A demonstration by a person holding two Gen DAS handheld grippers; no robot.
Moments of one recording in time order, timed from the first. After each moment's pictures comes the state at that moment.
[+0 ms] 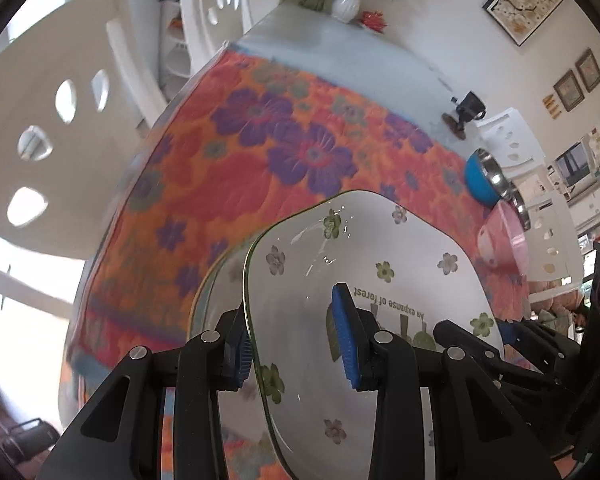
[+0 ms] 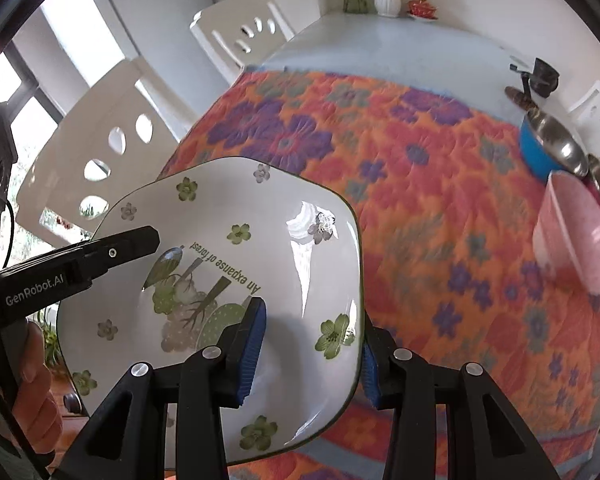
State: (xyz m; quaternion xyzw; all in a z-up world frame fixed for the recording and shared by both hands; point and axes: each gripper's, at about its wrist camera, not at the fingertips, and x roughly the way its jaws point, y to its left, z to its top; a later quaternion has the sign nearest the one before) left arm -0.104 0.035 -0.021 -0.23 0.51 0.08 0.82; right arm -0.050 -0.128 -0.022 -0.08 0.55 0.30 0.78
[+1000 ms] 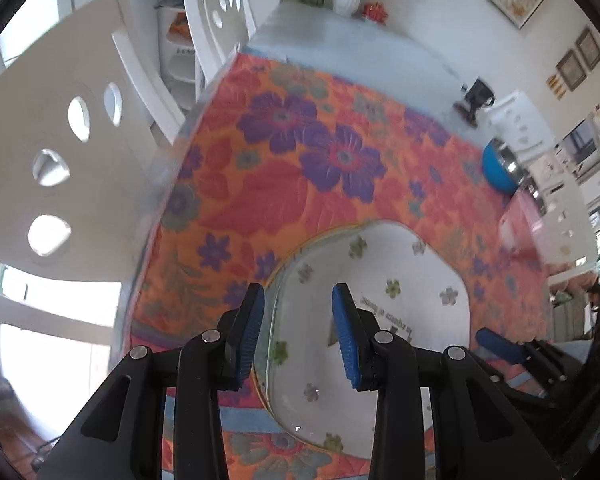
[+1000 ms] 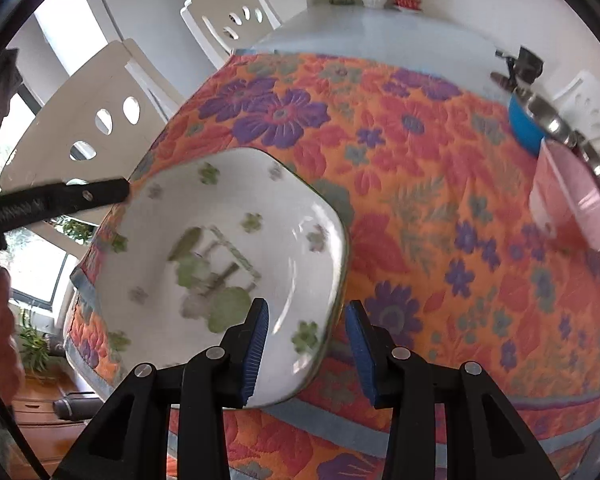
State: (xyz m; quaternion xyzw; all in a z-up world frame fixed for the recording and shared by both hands) left arm -0.105 0.072 -0.013 -0.19 0.52 0.07 0.83; right arm -0.078 -0.119 -0.038 -0.09 0.55 0.26 0.79
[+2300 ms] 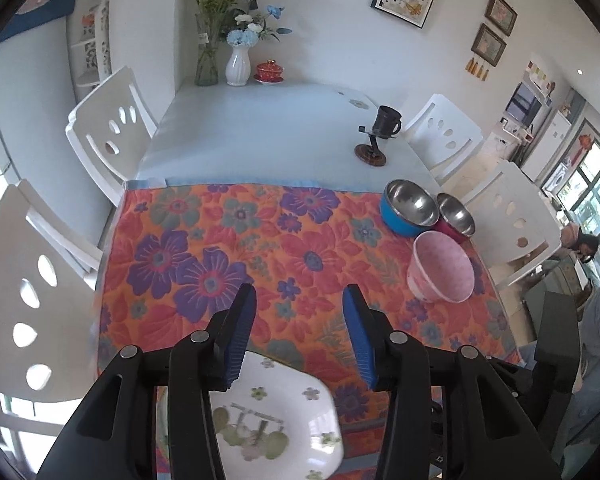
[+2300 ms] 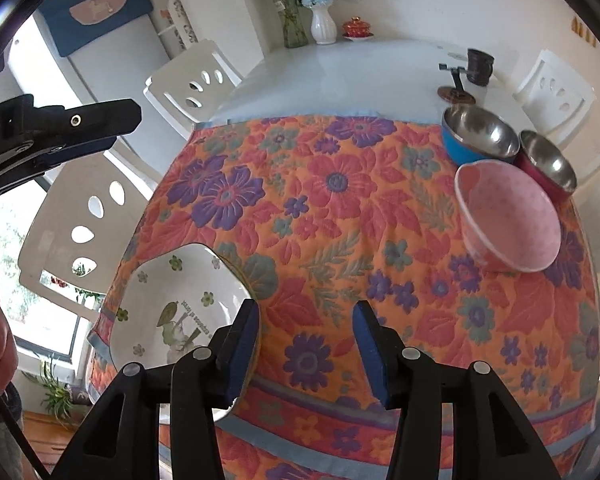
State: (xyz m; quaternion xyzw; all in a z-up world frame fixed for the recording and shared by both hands) left arm -0.020 -0.048 0.098 -0.10 0.44 -0.02 0.89; right arm -0.027 -0.203 0.014 -0.01 0.51 0.24 0.82
